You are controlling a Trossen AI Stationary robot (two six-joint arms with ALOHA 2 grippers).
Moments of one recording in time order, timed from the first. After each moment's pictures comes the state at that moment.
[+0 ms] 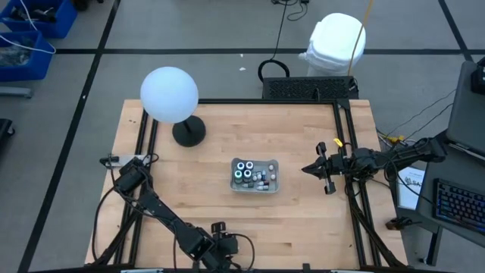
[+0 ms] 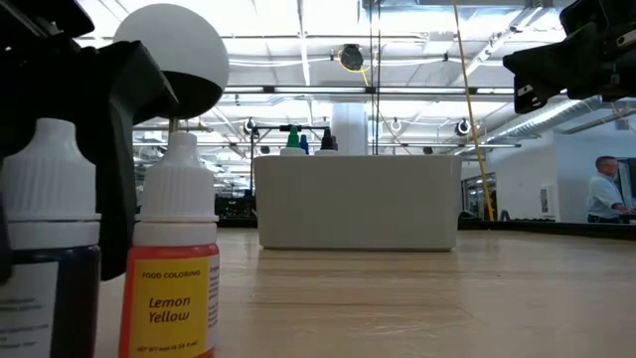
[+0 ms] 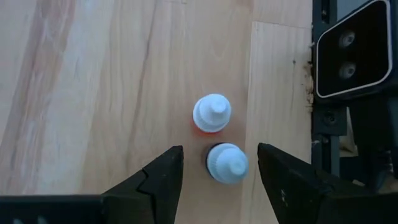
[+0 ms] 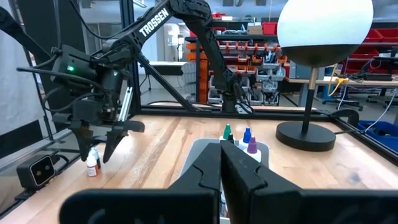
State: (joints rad) left arm -0.73 2.14 1.51 -0.46 -0.27 -0.79; right arm 0.19 0.28 0.02 0.33 0.08 0.00
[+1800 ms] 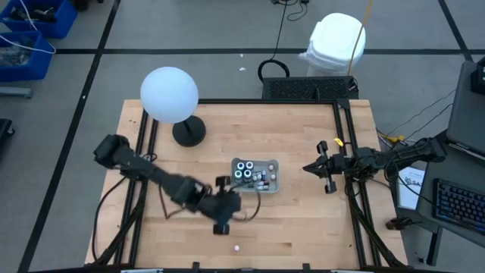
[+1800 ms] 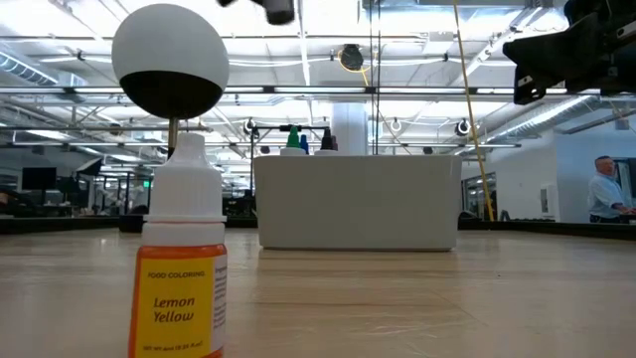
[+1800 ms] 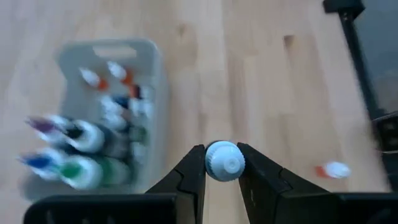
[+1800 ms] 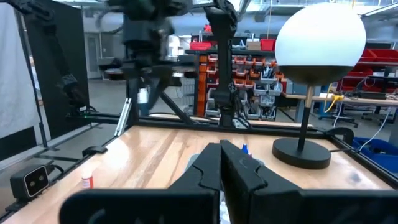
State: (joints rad) left arm -0.48 1.75 1.51 -0.70 -0.31 -0.33; right arm 0.19 0.28 0.01 0.39 0.08 -0.05
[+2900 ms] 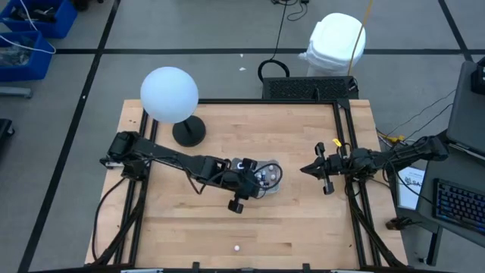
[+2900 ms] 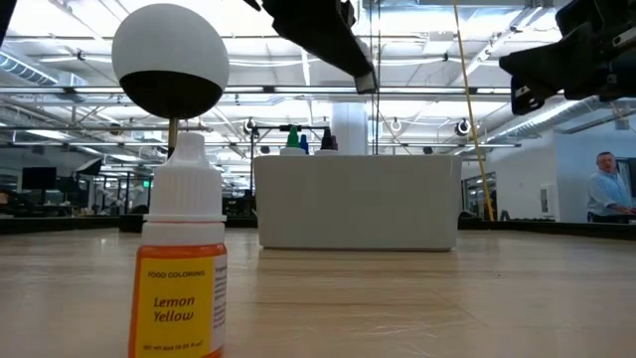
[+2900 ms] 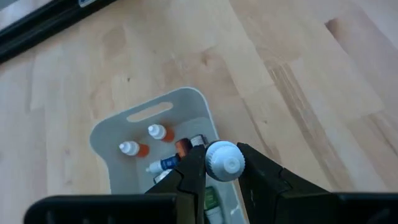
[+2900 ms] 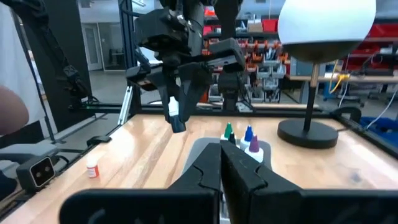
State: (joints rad) left arm -0.23 1.85 1.51 -0.50 -0.13 0.24; right arm 0.19 0.35 0.01 0.40 0.08 0.00
